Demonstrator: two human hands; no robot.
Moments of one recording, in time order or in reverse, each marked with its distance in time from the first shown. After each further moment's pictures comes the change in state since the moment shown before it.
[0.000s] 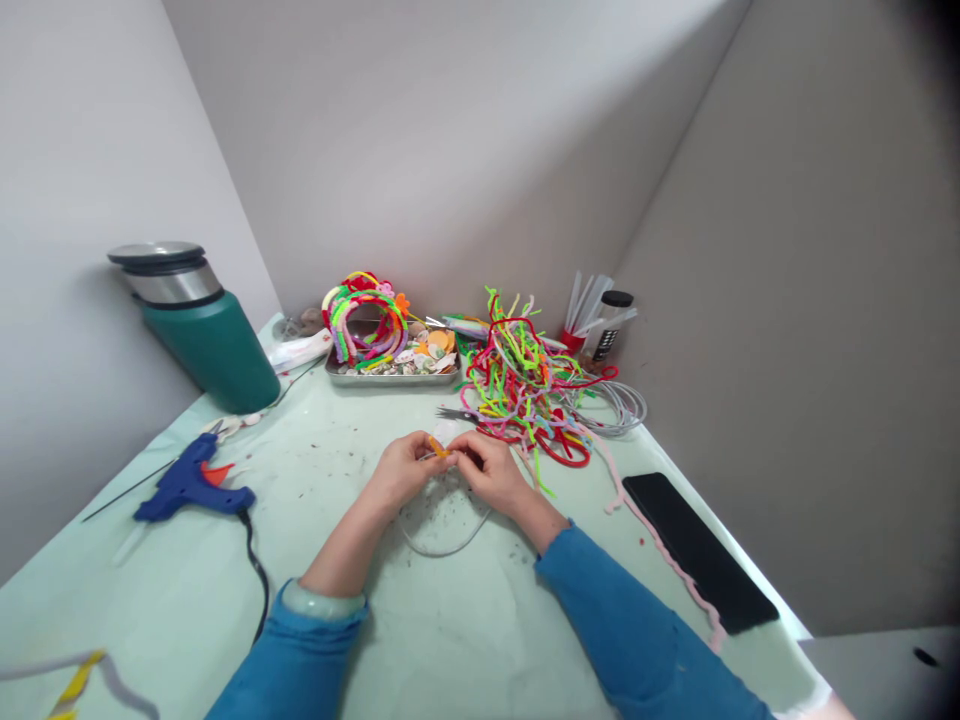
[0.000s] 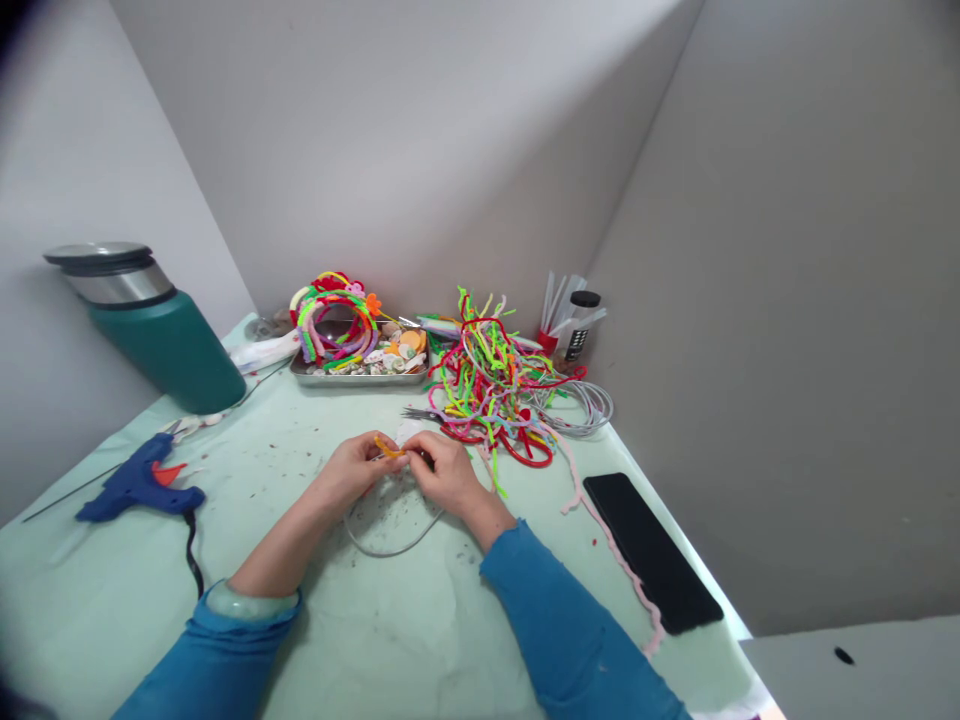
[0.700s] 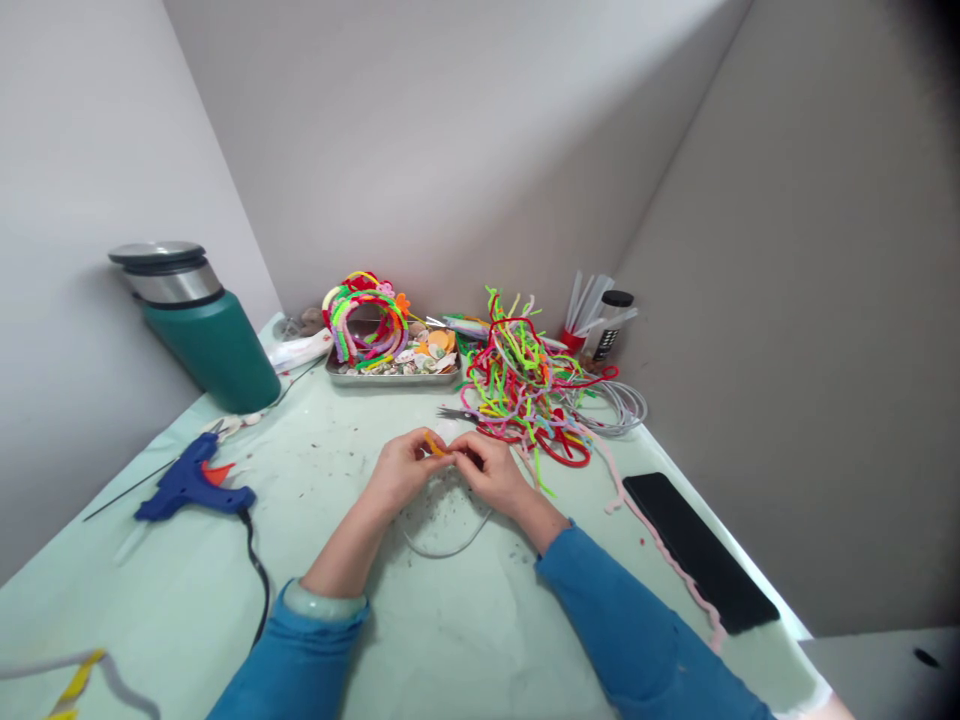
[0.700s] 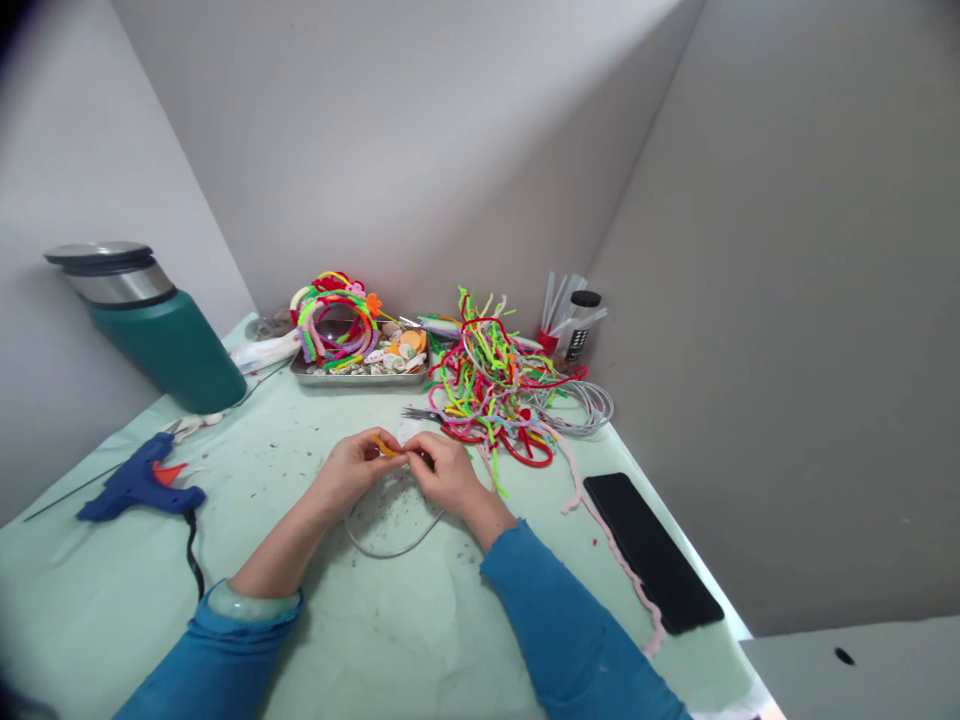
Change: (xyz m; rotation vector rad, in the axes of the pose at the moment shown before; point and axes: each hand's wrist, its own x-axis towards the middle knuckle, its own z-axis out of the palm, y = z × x) left_hand 0.006 -0.014 -0.003 0.061 0.050 0.163; right_hand 0.000 0.000 0.000 0.005 -0.013 0.009
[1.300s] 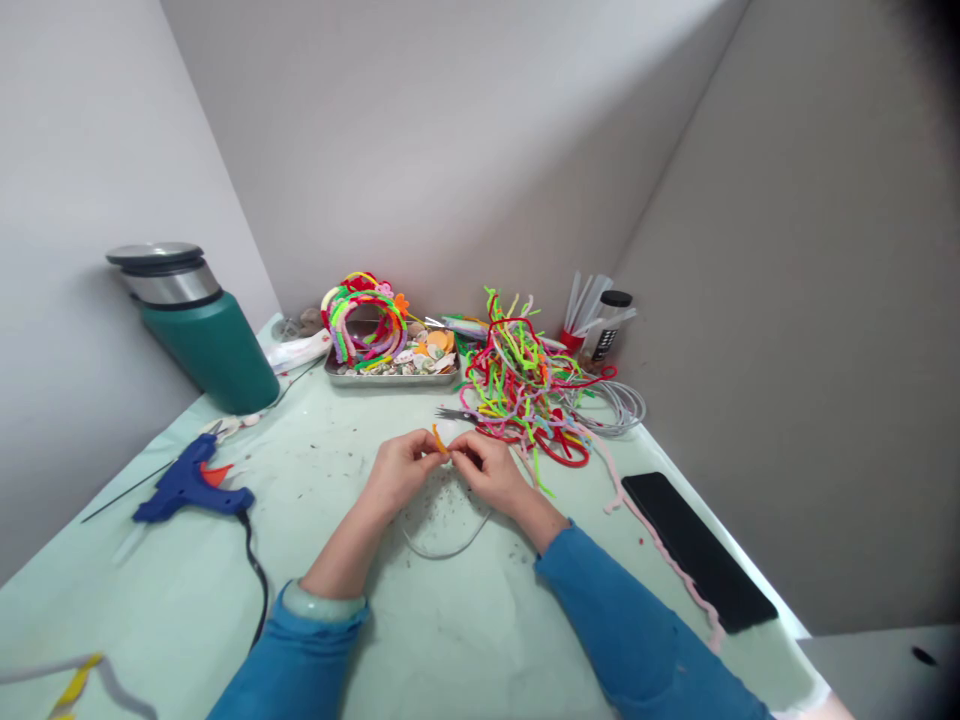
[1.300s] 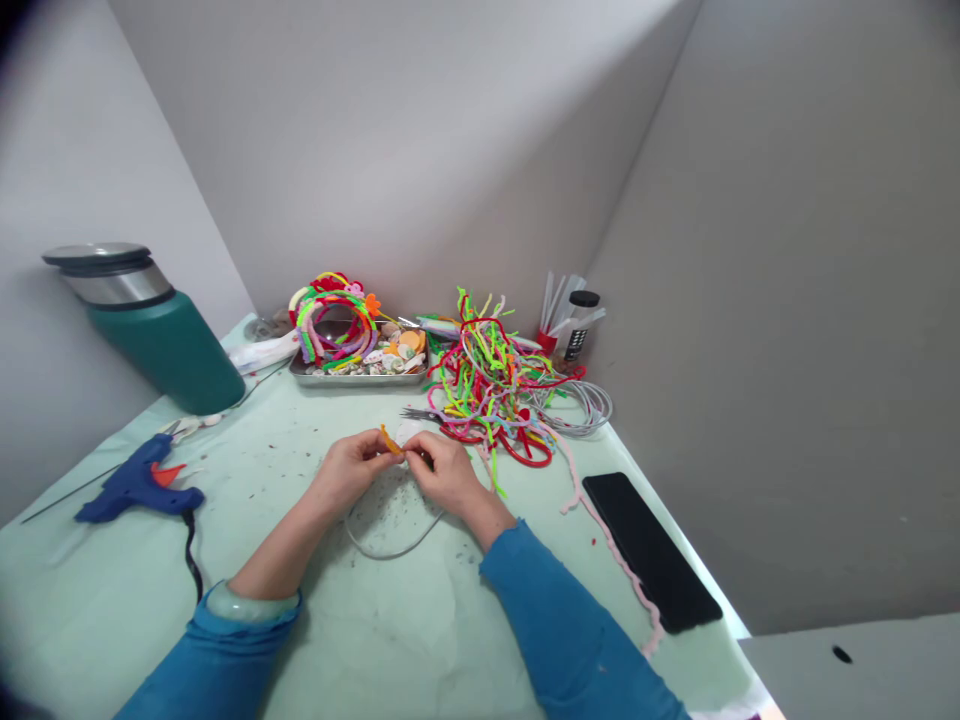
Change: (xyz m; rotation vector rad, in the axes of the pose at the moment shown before) left_hand -0.001 0.004 -0.001 0.081 0.008 0.012; right_hand 0.001 0.001 0.001 -0.033 0.006 0.014
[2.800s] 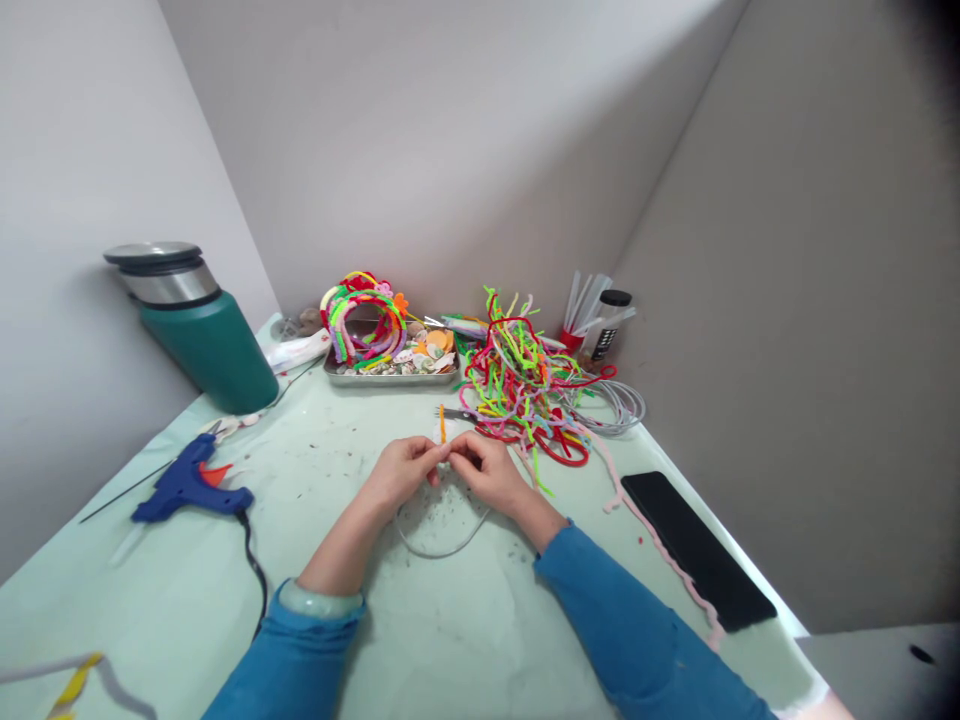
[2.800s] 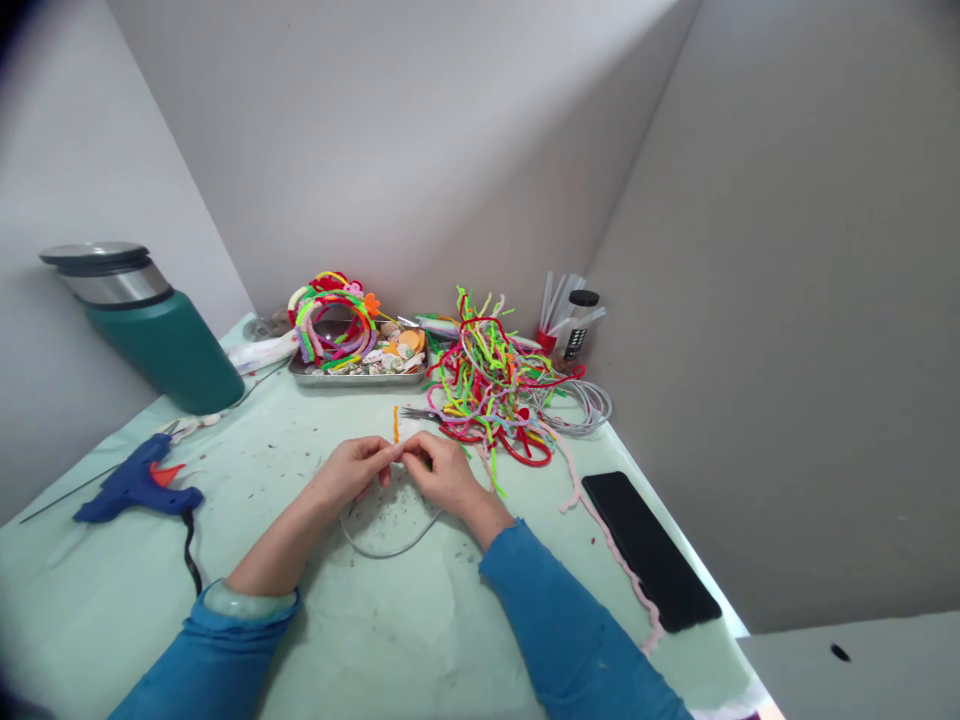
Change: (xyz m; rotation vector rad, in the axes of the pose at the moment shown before) left_hand -0.005 0.013 -0.002 -0.028 -0.145 -0.250; right_hand -0.001 -0.006 -0.003 0.100 -0.057 0.057
